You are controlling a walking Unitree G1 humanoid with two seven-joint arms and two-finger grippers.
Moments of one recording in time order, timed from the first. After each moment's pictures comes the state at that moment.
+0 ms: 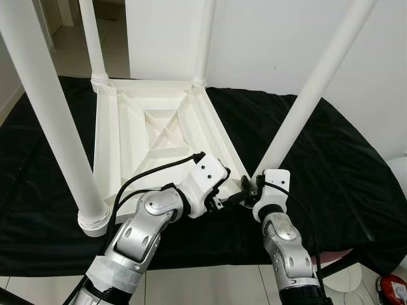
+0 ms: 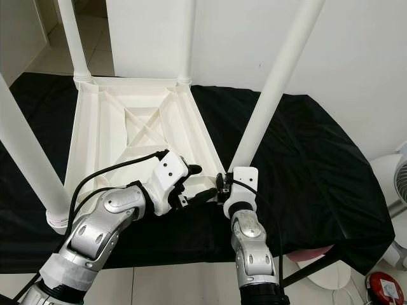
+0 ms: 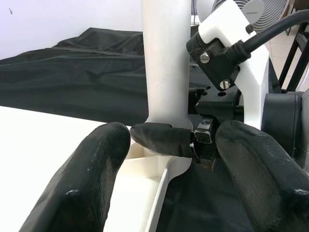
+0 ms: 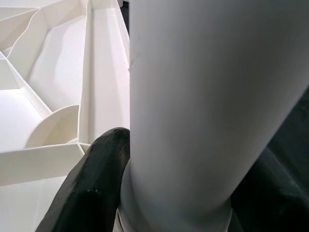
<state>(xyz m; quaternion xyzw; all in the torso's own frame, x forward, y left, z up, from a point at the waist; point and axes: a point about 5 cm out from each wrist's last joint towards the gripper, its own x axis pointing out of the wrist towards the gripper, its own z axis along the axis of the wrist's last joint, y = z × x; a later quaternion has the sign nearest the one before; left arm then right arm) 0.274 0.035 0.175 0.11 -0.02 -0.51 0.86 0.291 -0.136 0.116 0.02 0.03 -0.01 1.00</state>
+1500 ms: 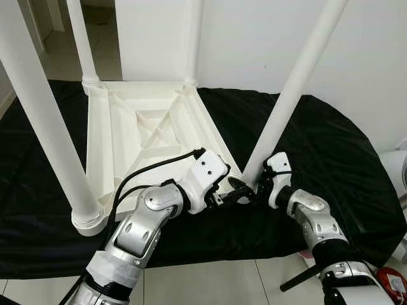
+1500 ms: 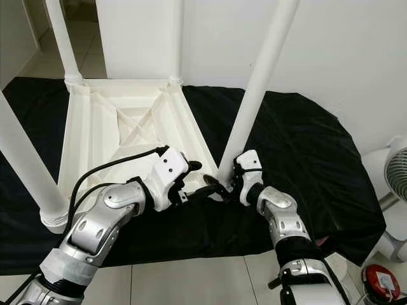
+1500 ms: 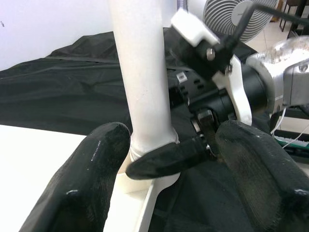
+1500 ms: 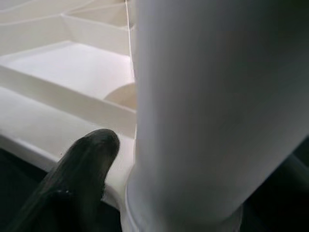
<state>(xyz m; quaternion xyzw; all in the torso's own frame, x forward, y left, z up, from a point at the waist) 0.279 0.036 0.180 0.12 -0.03 -0.50 0.86 0.336 -0.167 0.112 -0.06 0.05 0.35 0.93</state>
